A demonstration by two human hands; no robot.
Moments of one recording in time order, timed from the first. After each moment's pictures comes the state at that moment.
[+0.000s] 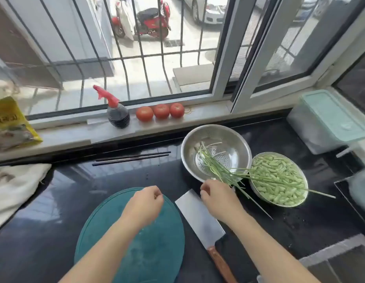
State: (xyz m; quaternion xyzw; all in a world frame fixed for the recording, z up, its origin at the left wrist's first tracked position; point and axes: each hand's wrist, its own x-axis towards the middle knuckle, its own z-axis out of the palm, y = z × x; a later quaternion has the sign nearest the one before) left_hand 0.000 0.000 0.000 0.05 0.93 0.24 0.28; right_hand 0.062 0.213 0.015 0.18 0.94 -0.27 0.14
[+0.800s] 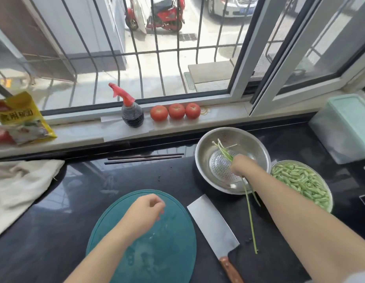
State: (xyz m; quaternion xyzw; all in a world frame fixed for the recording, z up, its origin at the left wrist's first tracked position) left_hand -0.014 -0.038 -0.014 -0.05 0.85 0.39 0.35; right_hand -0.074 0.290 -0.027 0.27 0.90 -0.08 0.32
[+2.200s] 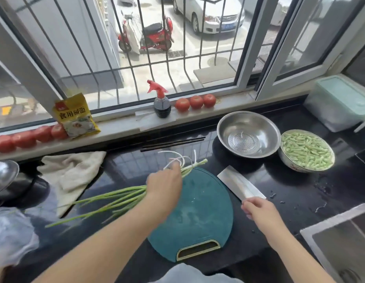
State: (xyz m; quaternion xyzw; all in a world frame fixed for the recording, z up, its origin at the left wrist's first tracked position) left_hand 0.035 -0.140 0.042 0.26 0.96 -0.07 0.08; right_hand 0.189 0.084 -0.010 0.43 0.73 -0.54 0.04
